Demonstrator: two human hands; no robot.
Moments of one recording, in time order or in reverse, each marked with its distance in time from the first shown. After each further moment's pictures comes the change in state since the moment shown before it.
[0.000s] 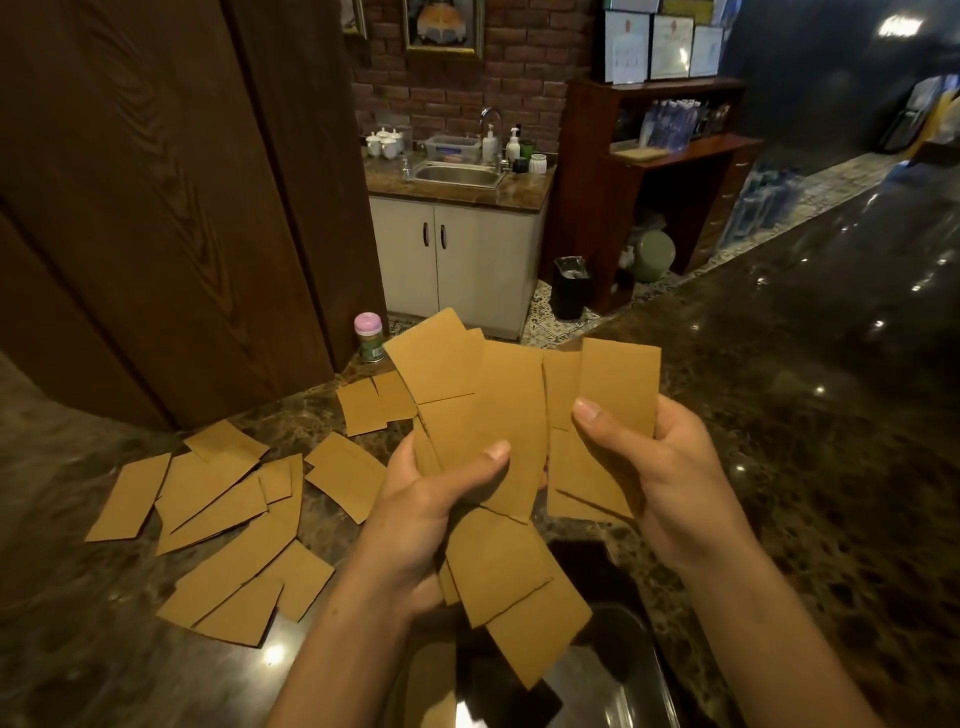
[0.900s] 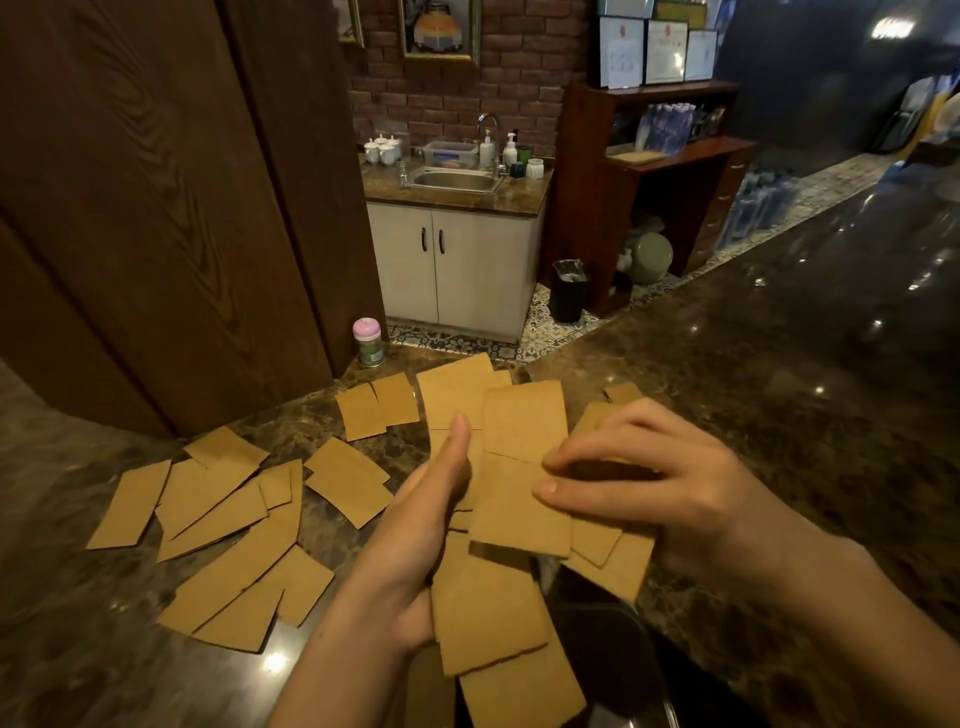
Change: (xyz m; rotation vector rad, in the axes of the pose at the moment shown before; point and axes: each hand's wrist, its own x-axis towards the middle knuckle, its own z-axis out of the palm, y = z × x) left_hand -0.010 0.002 -0.002 -0.128 -0.136 -0.281; right_hand -0.002 -0.018 -0.037 -1.191 -0.535 -1.075
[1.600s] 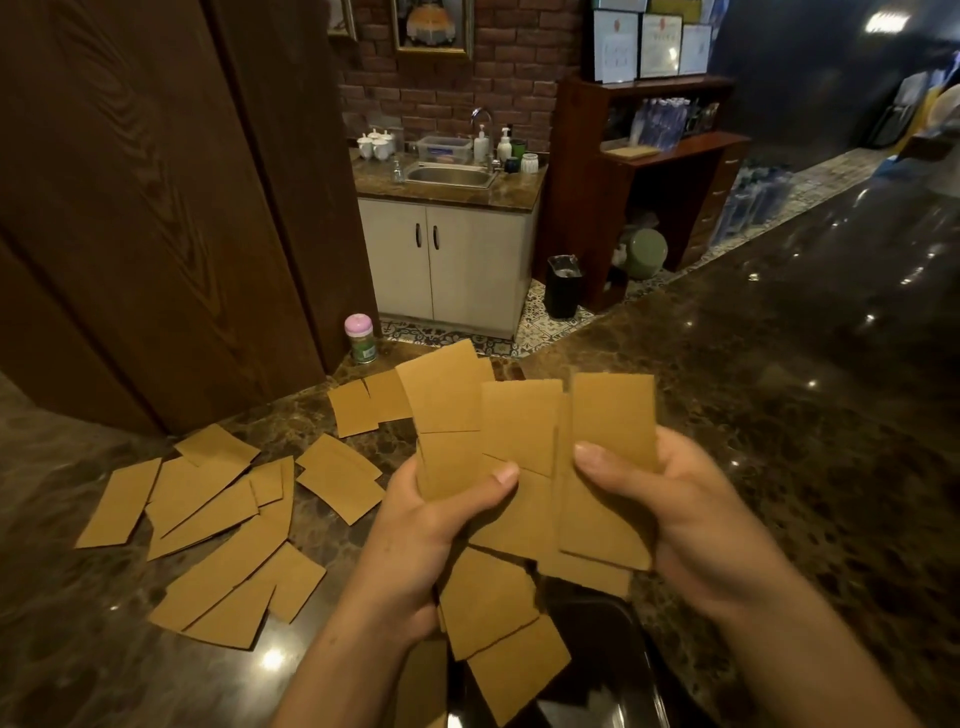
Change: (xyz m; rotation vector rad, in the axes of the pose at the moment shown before) left_hand 0.003 -0.013 0.001 0.245 0.172 0.217; right_hand 0.003 -0.034 0.011 1.392 0.340 1.056
